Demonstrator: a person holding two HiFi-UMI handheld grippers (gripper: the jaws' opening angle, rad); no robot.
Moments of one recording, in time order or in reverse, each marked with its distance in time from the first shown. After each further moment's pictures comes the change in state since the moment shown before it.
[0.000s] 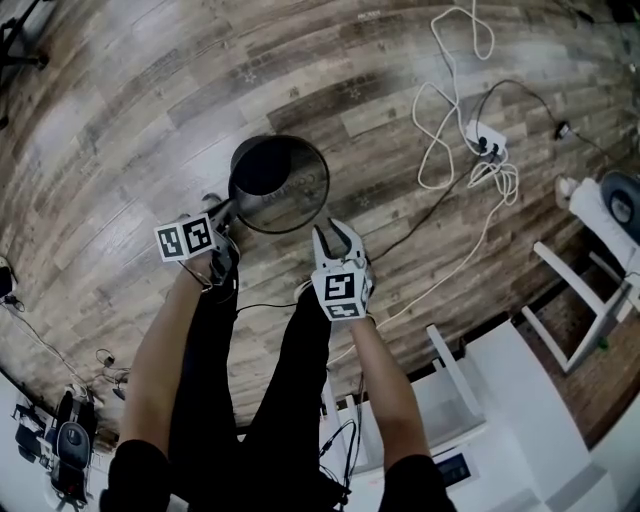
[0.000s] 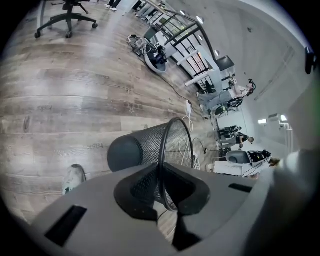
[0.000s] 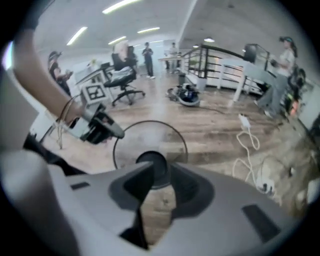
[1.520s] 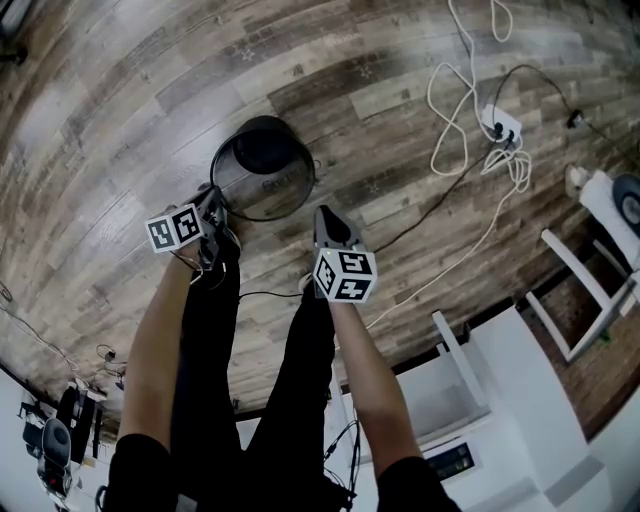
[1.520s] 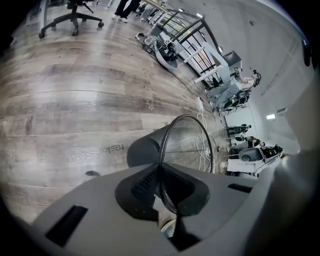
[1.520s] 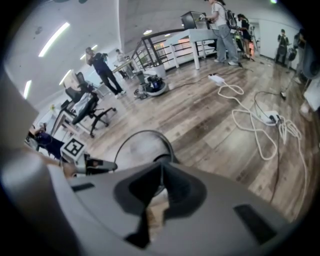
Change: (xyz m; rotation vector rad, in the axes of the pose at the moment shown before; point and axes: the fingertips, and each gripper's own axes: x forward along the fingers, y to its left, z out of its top) left arm 0.036 0.113 -0.007 0.018 -0.005 0.089; right arm 0.066 0.003 -0.040 0.576 0.018 -0.023
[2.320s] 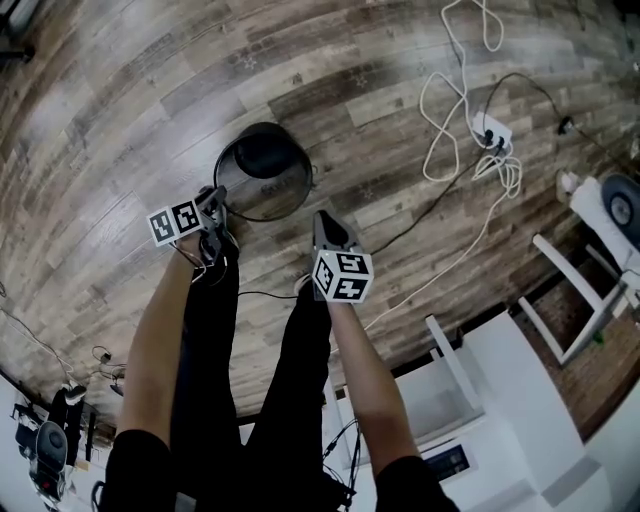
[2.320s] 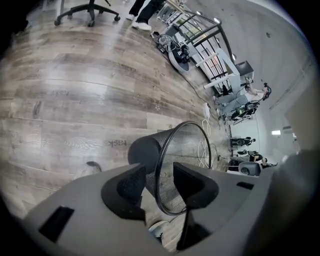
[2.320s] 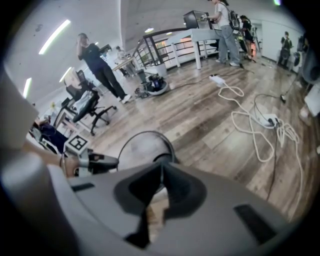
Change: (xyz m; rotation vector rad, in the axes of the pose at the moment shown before) left arm -0.007 0.002 0.004 -0.147 0.002 0.021; right arm -0.014 0.005 0.004 -0.019 0.024 -0.006
